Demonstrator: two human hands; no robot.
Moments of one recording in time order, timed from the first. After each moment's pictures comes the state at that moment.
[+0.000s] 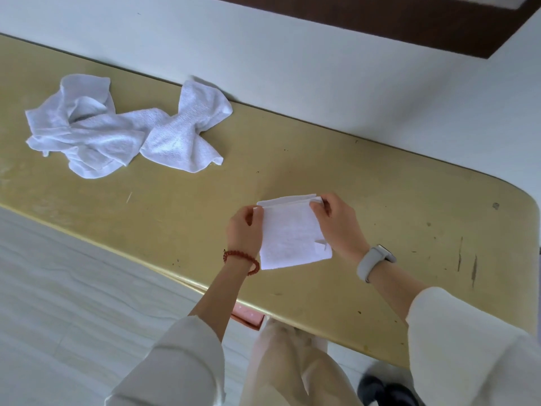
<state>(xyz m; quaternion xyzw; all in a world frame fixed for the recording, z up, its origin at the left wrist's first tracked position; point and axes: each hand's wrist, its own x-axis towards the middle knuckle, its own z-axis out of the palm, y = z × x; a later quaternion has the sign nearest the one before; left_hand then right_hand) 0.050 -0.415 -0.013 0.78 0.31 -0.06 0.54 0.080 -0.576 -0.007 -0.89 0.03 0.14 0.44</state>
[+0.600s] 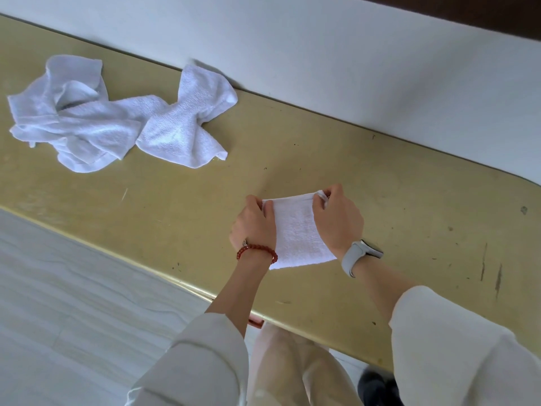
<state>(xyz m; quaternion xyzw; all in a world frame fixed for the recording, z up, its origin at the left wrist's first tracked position) 0.071 -0.417 -0.031 0.90 0.32 -0.09 0.28 0.097 -0.543 -0.032 -0.95 0.11 0.11 0.28</state>
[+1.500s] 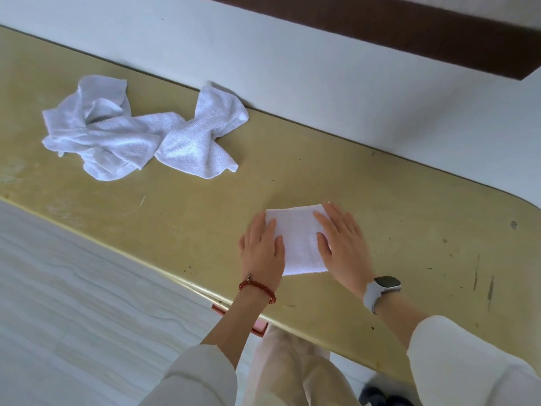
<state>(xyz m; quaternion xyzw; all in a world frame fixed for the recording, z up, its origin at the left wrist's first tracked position) 0.025 -0.413 -0.040 0.95 0.12 0.00 0.29 0.060 -0.569 -0.043 -0.97 -0.17 0.00 0.18</state>
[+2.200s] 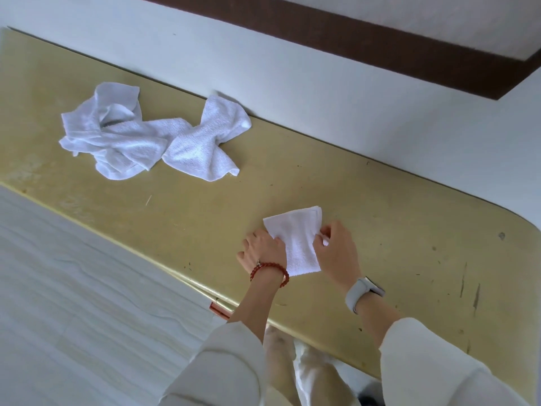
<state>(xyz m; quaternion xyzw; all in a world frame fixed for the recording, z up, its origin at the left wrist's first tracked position) 0.047 -0.439 -0.020 0.89 0.36 -0.18 0.21 0.060 -0.558 -0.009 -0.92 0.08 0.15 0.36</state>
